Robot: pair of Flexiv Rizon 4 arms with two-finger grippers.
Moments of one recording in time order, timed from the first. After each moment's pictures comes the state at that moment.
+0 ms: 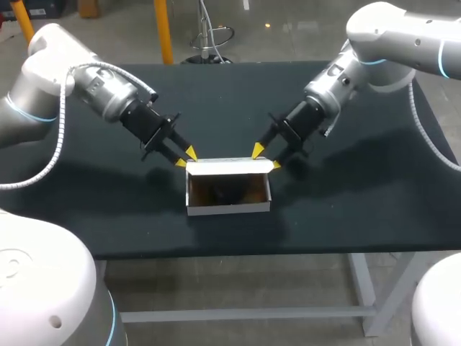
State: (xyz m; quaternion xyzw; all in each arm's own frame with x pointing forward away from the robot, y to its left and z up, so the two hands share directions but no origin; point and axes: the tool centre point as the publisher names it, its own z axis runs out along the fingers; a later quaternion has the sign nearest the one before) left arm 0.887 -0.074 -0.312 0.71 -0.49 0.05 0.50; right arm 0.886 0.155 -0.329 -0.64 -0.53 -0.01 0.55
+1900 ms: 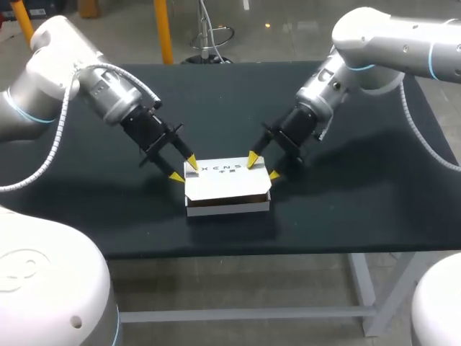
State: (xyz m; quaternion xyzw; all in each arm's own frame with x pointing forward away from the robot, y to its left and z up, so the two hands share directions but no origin) left arm 0.869 -0.066 -0.328 0.73 -0.53 0.05 0.43; right arm 0.882 0.159 -0.357 -0.64 -0.57 0.00 0.51
